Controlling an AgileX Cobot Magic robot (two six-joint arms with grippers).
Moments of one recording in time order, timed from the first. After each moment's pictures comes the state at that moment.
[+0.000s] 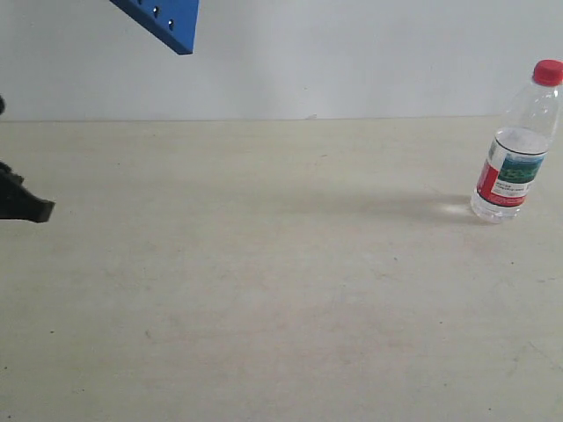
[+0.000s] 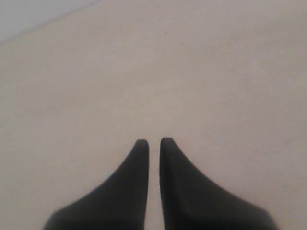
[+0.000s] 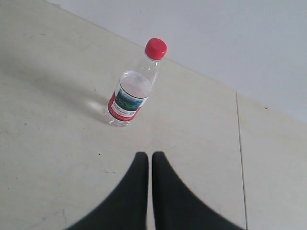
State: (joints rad) left arm -0.20 1.47 -0.65 1.74 0.11 -1.46; right arm 0.05 0.65 -0.92 -0.27 0.91 -0.19
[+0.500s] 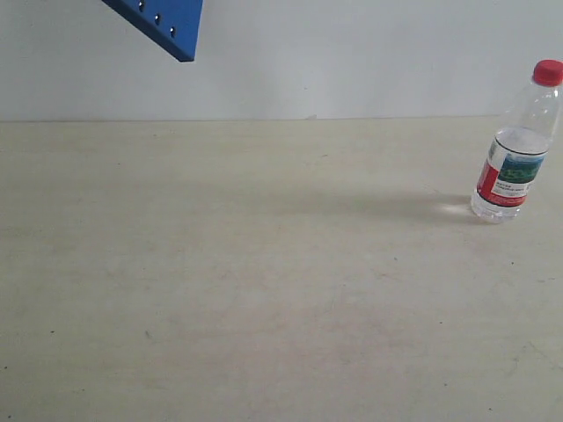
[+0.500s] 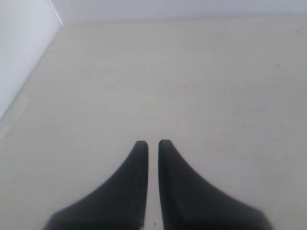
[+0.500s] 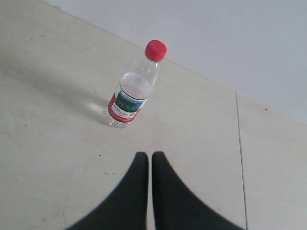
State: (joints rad) left arm 0.09 1.08 -0.50 1.73 0.06 -1.57; right arm 0.05 0.65 -0.92 -0.27 0.91 -0.19
